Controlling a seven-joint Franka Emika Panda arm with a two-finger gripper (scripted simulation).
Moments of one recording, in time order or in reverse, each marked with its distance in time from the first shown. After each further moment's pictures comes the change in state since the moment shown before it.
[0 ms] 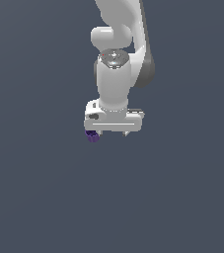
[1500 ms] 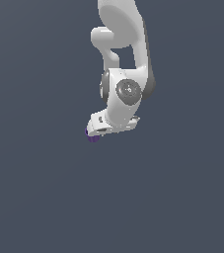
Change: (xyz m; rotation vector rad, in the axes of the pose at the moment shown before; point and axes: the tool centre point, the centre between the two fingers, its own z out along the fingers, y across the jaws) arm -0.049 0.013 0.054 -0.148 -0.302 -0.269
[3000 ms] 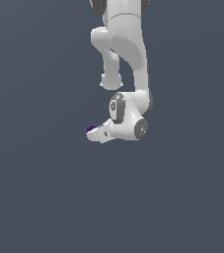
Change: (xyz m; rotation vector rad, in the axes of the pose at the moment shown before) arm -0.065 0.023 0.075 -0.245 -0.536 -0.347
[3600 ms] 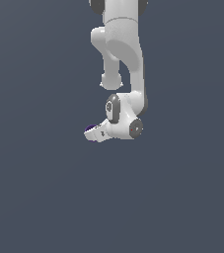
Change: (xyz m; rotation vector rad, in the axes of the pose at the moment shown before) arm -0.001 -0.001 0.025 -0.001 -0.004 -0.003
